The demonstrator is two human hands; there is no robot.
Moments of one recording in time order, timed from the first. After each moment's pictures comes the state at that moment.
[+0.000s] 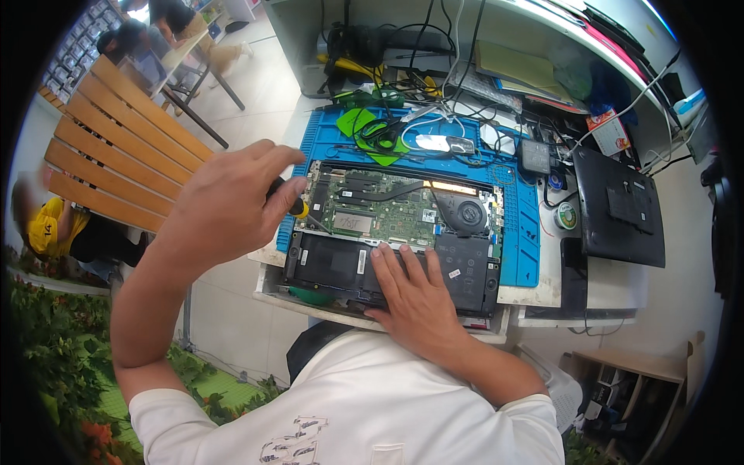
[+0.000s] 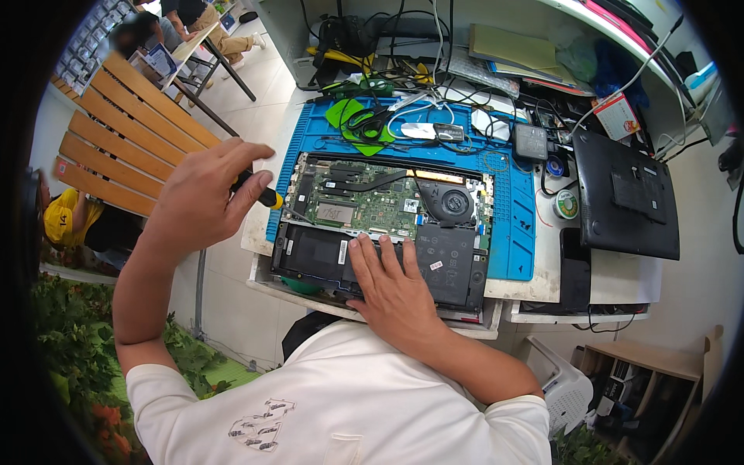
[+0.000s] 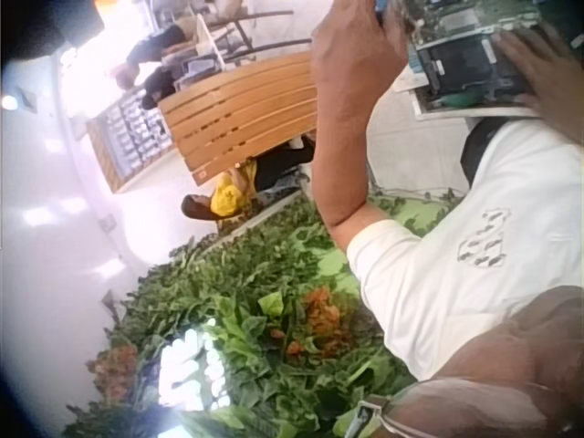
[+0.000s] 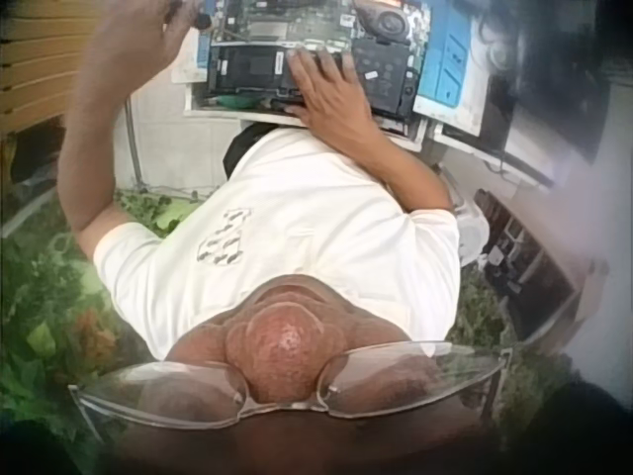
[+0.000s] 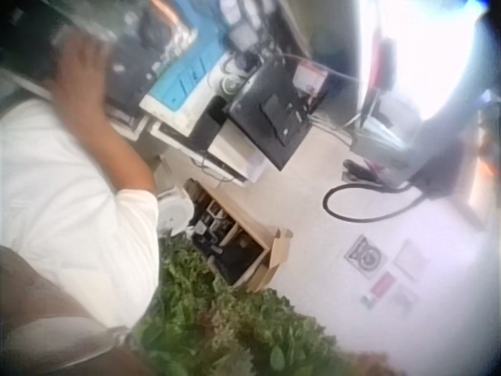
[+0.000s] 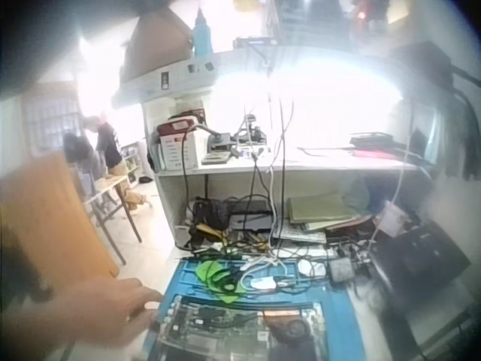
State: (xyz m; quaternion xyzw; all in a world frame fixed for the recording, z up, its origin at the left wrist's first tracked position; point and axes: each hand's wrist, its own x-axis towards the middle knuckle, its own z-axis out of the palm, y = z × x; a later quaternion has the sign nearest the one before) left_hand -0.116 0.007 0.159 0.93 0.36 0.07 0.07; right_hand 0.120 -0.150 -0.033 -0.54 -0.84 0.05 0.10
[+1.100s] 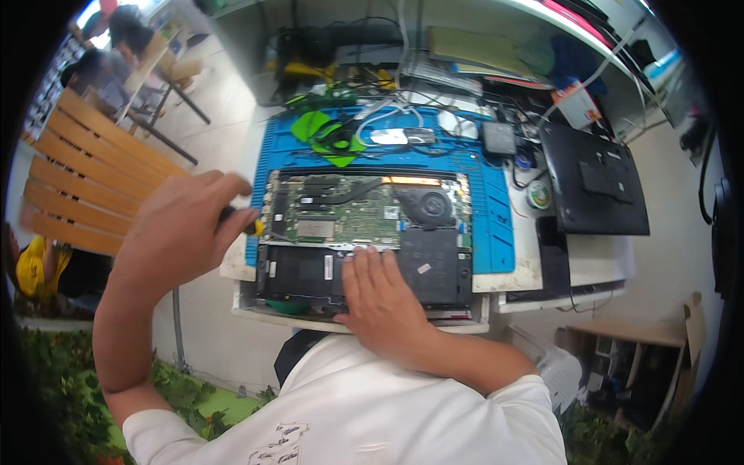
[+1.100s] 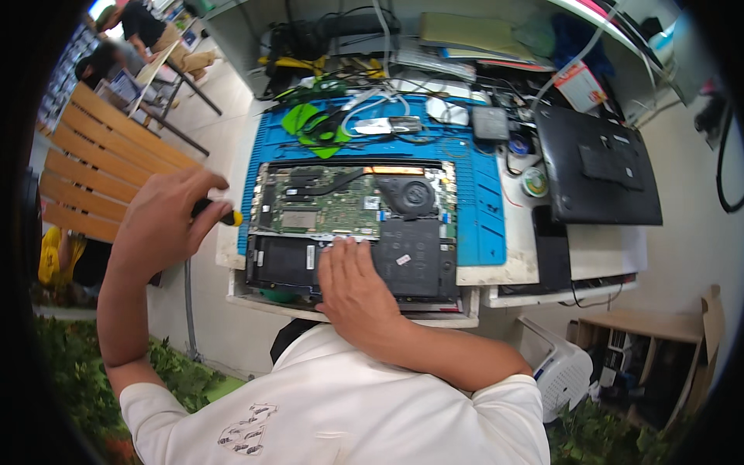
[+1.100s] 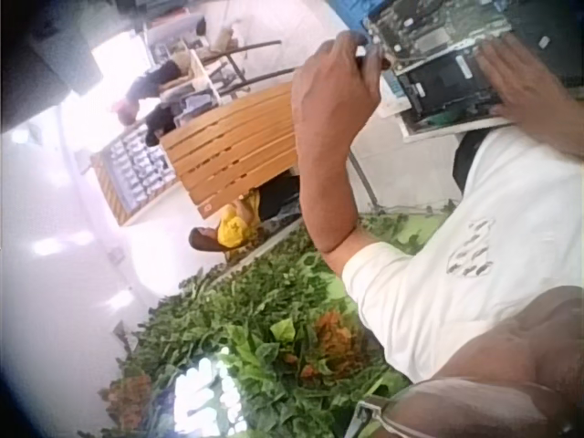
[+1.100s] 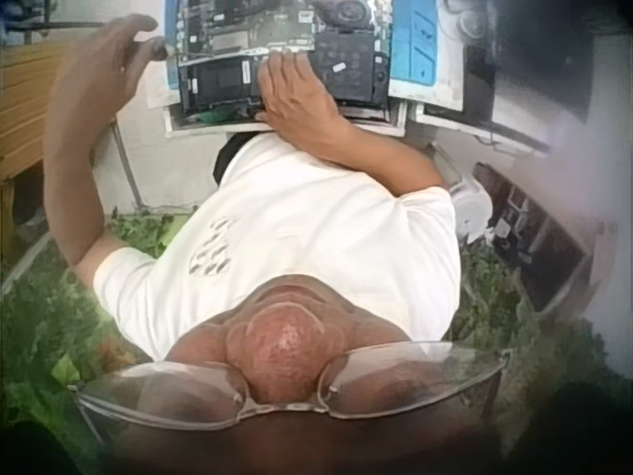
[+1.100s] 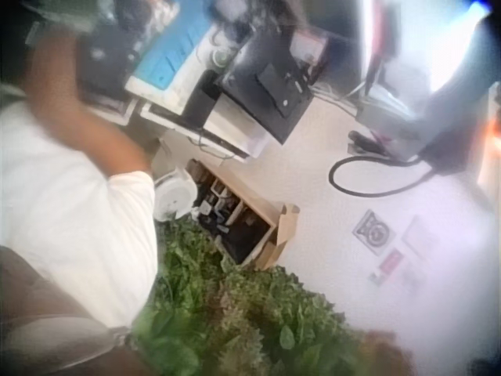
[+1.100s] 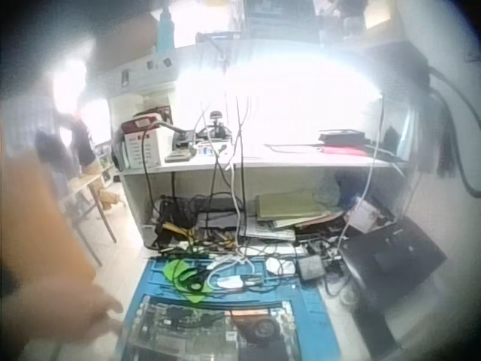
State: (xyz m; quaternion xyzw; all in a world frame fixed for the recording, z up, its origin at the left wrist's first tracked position) left_hand -0.108 0.006 0.168 0.89 0.44 -0.04 0.03; right_hand 0.109 -0.148 -0.013 -0.53 -0.84 -0.03 0.03
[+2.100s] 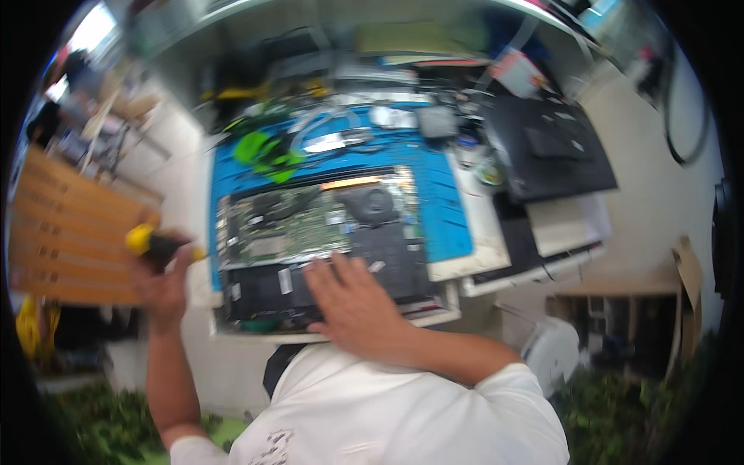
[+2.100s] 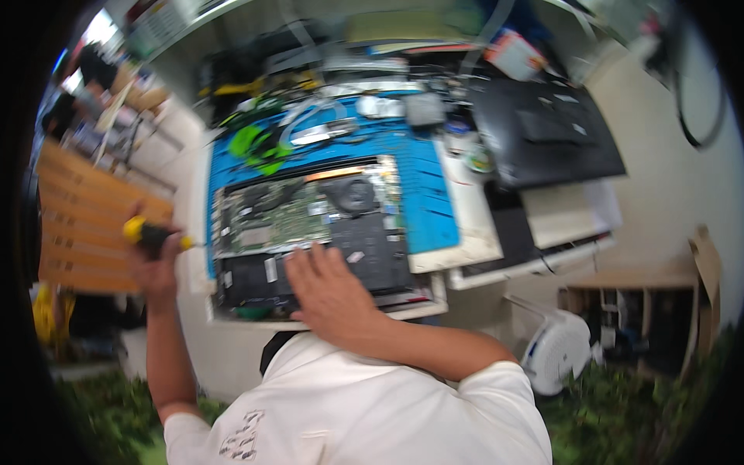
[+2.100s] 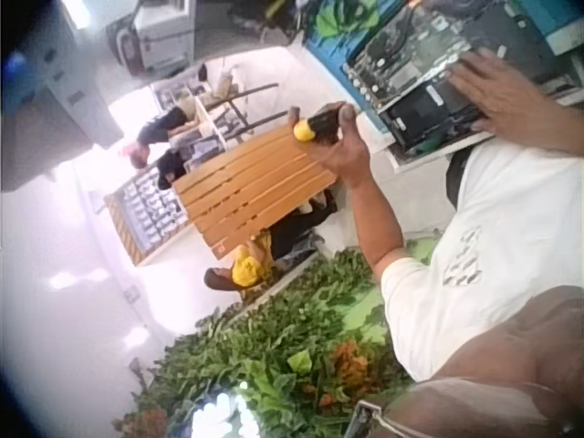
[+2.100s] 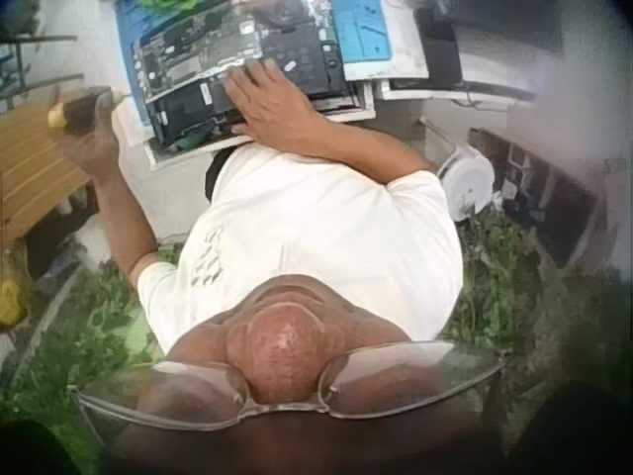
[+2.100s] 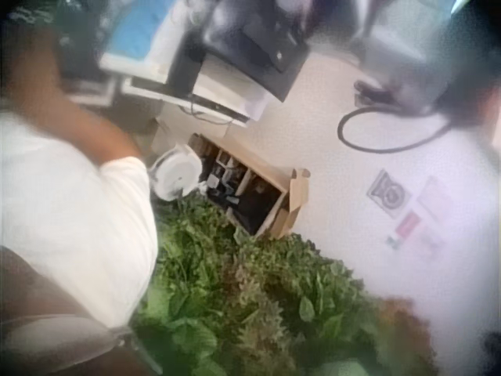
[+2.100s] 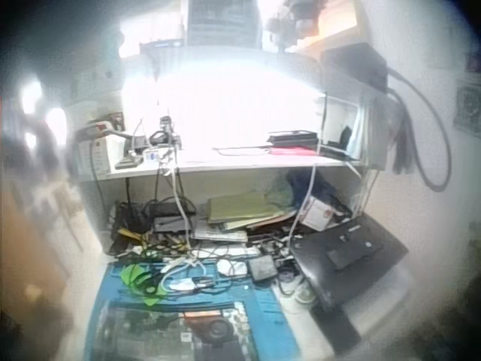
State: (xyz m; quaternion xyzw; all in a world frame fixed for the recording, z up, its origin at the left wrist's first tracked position) left_hand -0.158 0.013 0.027 0.73 0.36 0.48 0.33; right_hand 0.126 -0.161 -0.025 -0.58 -0.79 0.10 0.16
